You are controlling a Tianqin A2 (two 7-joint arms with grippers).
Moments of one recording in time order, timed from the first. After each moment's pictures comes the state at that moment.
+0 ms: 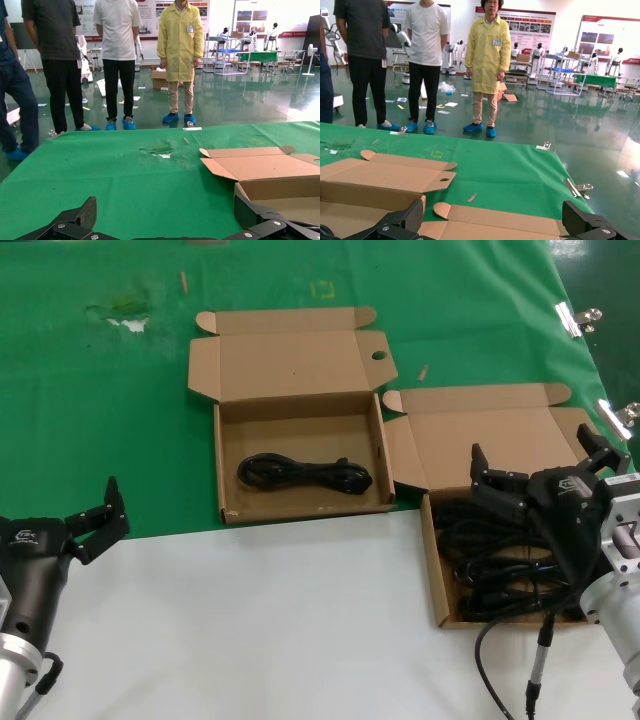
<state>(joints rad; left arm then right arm) 0.00 -0.30 1.60 -1.60 -1.80 0.00 0.00 0.03 0.31 -1.61 1.58 1.79 -0.03 -0.01</state>
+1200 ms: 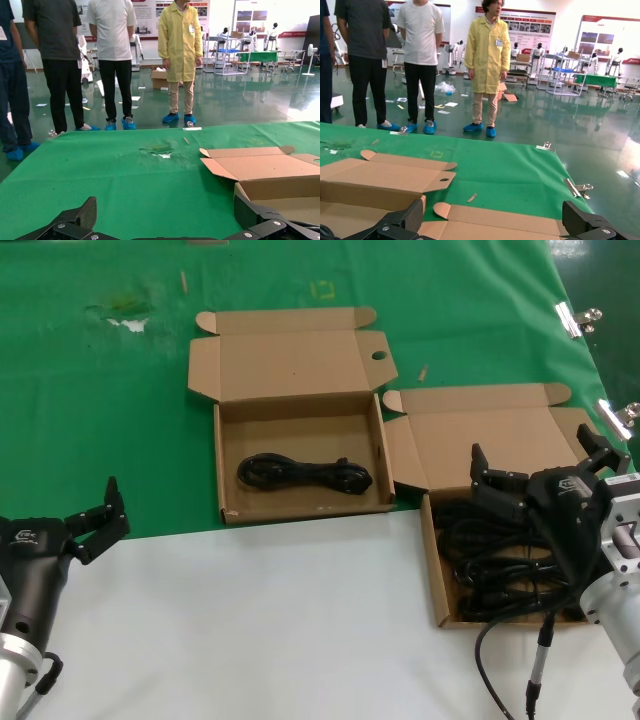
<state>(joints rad) 0.00 -0.30 1.60 -1.60 -1.80 0.00 0.00 0.03 0.31 -1.61 1.58 1.79 -0.03 -0.01</state>
